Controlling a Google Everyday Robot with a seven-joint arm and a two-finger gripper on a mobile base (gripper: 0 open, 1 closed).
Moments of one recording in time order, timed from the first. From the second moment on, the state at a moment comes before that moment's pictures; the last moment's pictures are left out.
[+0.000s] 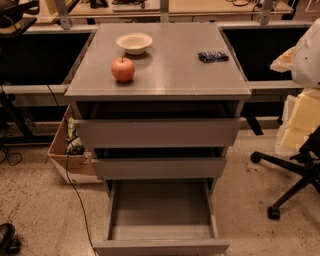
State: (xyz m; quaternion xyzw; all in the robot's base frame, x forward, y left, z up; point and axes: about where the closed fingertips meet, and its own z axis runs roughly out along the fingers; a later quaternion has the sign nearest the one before) arm 0.438 -0.217 0.977 -0.60 0.78 -0.04 0.16
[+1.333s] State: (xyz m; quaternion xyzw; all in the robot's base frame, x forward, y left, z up) arm 0.450 -0.216 0.759 -0.66 0.73 0.03 0.17
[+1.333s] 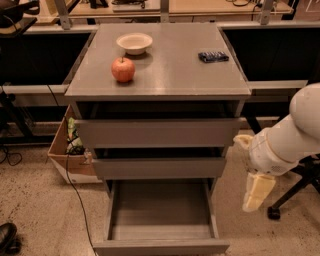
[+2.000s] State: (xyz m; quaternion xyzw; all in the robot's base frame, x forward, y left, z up) arm 0.449 -0.202 0.695 -0.67 0.72 0.05 0.17
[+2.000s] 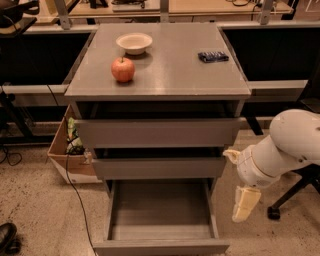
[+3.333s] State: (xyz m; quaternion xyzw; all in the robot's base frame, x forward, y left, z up) arm 0.511 -0.140 0.460 -0.67 0.72 0.06 0.19
